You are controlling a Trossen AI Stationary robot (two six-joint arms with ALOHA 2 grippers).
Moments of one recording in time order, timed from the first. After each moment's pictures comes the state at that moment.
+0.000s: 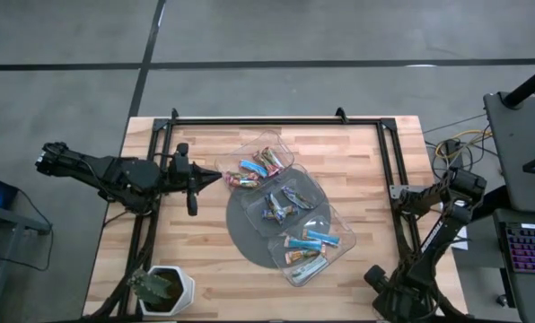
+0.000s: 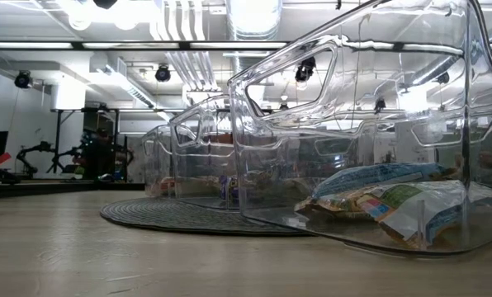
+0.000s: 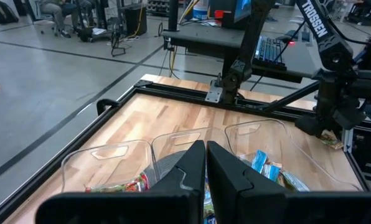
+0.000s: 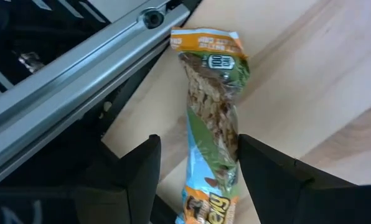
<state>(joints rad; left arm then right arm) -0.30 0.81 0.91 -0.32 -0.54 -0.21 1.18 1.67 0.92 -0.56 -0.30 0.53</state>
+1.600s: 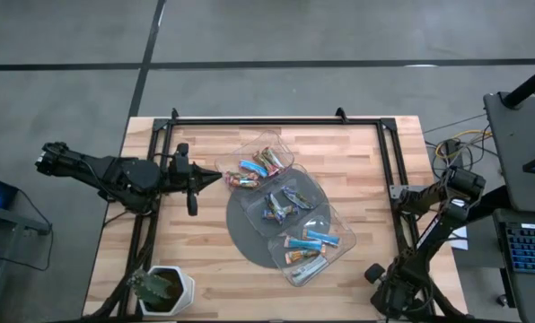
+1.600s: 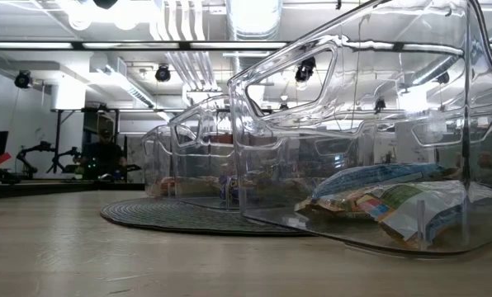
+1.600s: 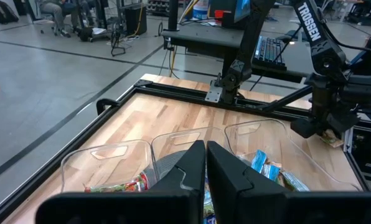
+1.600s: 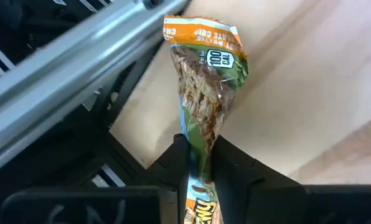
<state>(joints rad) -0.30 0.81 0.91 -0.32 -0.54 -0.21 1.10 1.67 0.85 -0.49 -0.39 0.51</state>
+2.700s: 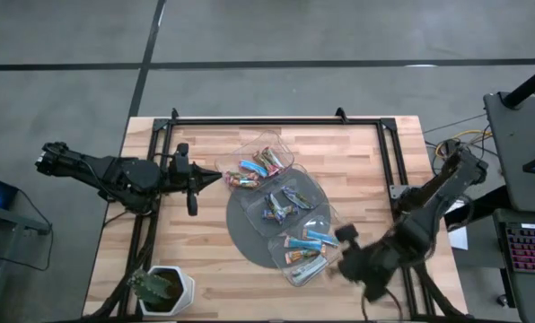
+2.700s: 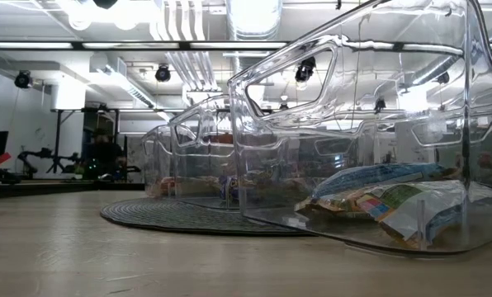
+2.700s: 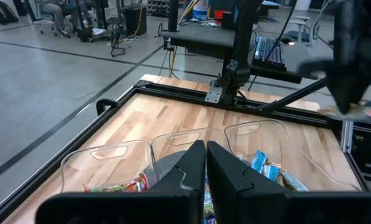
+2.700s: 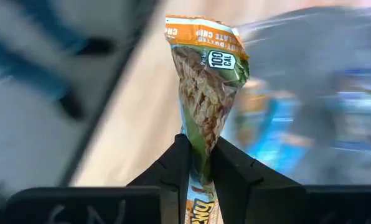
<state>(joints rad) -0.30 0.81 0.91 -0.32 -0.54 -0.21 0.78 1.49 1.38 -0.94 0.16 0.35</state>
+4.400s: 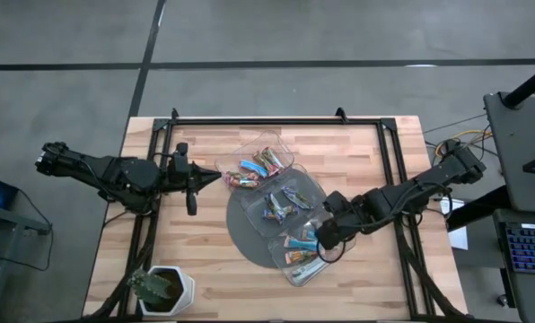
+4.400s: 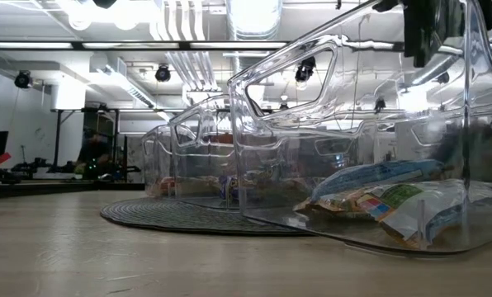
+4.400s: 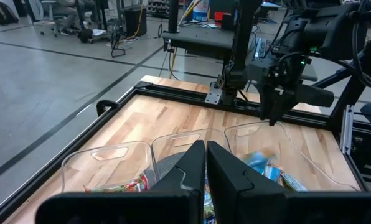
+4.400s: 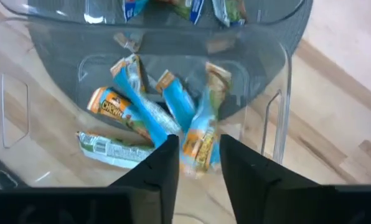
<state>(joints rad) -0.30 0.80 0.91 -0.32 -0.54 -0.21 0.44 1.49 1.30 -1.14 0.19 1.35</state>
